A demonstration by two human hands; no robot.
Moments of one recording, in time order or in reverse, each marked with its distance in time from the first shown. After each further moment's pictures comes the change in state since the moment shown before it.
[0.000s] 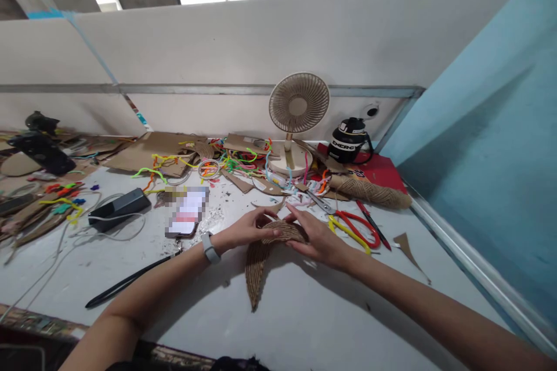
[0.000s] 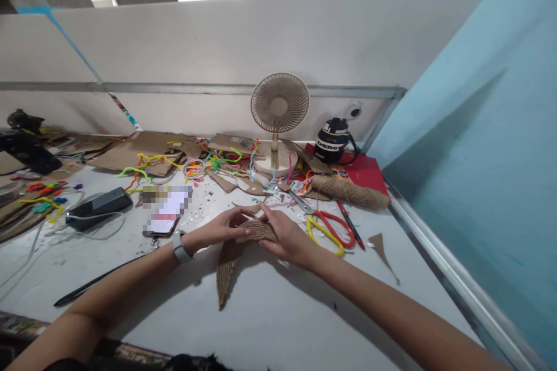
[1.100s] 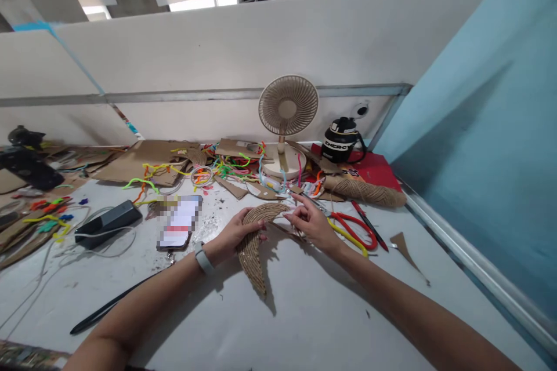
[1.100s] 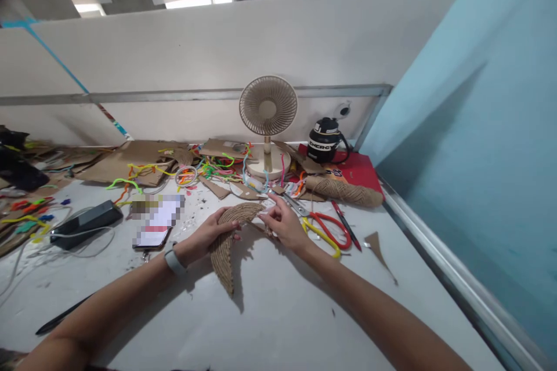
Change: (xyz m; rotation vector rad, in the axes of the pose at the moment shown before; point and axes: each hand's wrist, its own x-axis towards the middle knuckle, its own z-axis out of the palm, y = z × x) left_hand 0.003 0.007 0.006 -0.531 0.225 -0.266; right_hand 0.018 0.024 0.012 0.702 0.332 0.533
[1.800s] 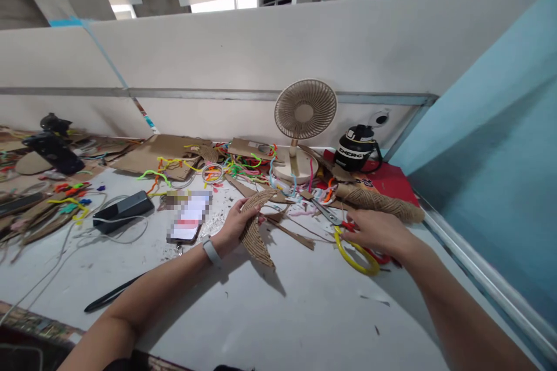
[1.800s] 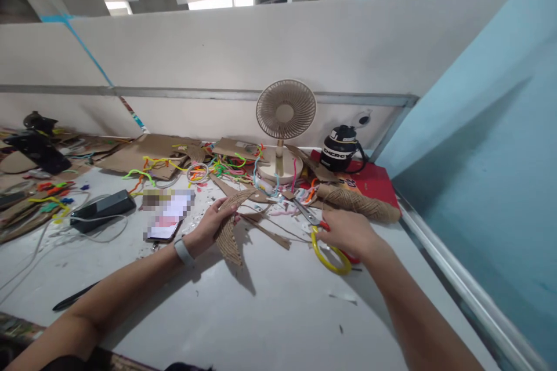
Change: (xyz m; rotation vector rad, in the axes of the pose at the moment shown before) left_hand 0.016 -0.001 -0.016 -0.232 0.263 0.197; right_hand 0.000 -0.063 -0.090 -1.496 -0.316 0.226
